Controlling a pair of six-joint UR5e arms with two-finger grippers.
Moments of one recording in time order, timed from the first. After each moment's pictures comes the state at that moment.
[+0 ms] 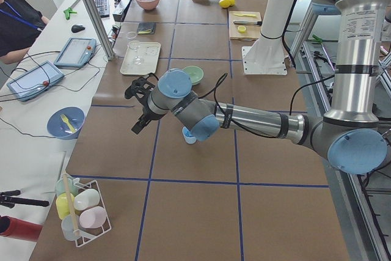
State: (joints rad) left arm -1.52 -1.57 -1.73 -2.32 -2.39 -0.24; right arm 1.50 -1.49 1.70 -1.63 2.29 -0.22
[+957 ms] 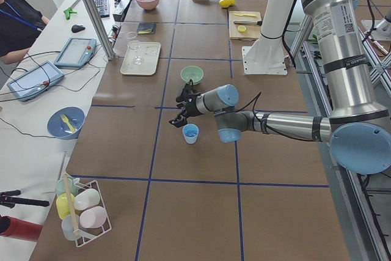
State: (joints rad) left arm -0.77 -1.22 -1.84 -2.87 -1.44 -0.86; right arm 1.50 -1.51 1.71 -1.63 2.29 -0.21
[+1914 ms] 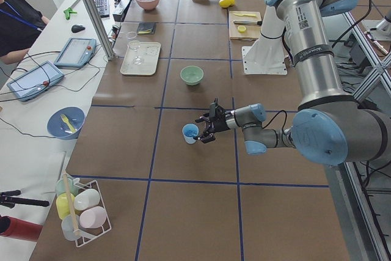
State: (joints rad) left arm -0.23 -1.11 -1.73 -2.91 -0.72 -1.27; right arm 1.51 -1.52 1.71 -1.63 2.29 -0.21
